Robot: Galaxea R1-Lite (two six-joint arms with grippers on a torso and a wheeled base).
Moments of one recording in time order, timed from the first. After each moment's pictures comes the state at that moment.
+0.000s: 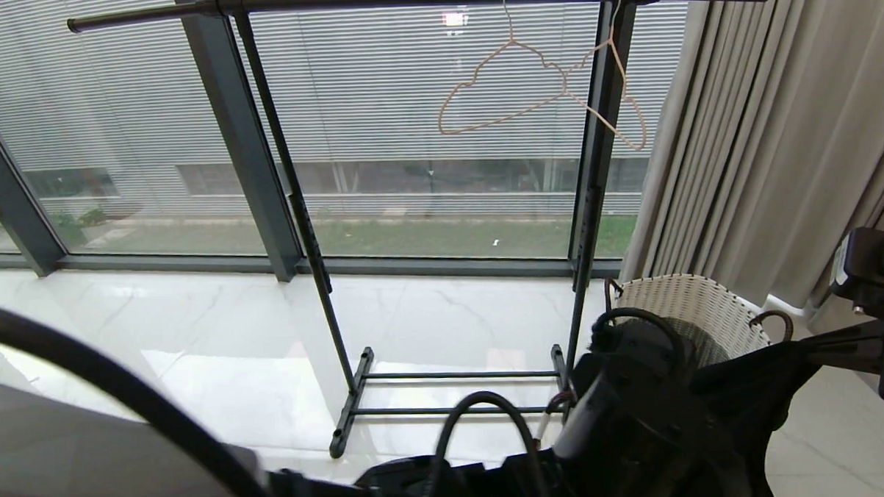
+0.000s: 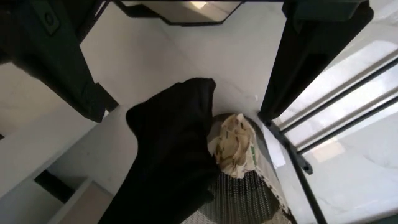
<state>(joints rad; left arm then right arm) -1.16 2.05 -1.16 -0.45 0.23 -0.24 0.34 1.20 -1.00 0.51 0.09 -0.67</state>
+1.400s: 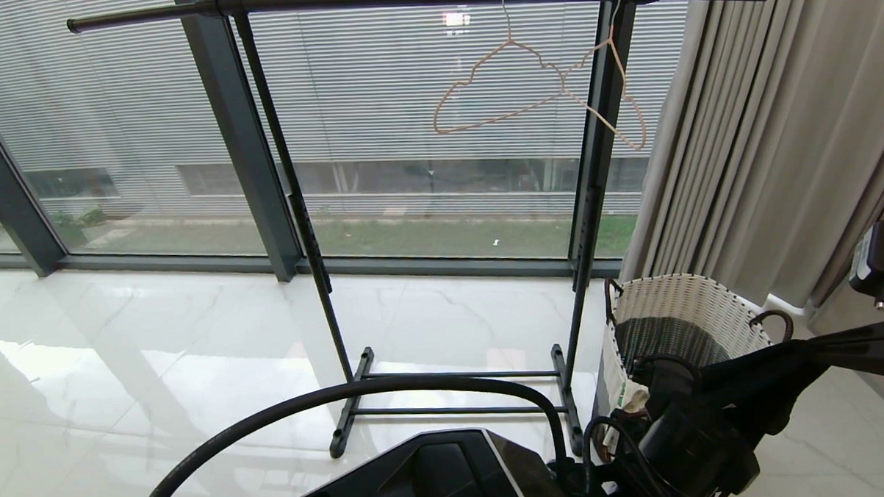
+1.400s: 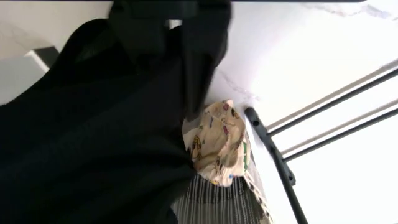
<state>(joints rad) -1.12 2.54 -1.60 -0.47 0.34 -0.26 0.36 1.17 -0.99 0.51 0.09 -0.61</state>
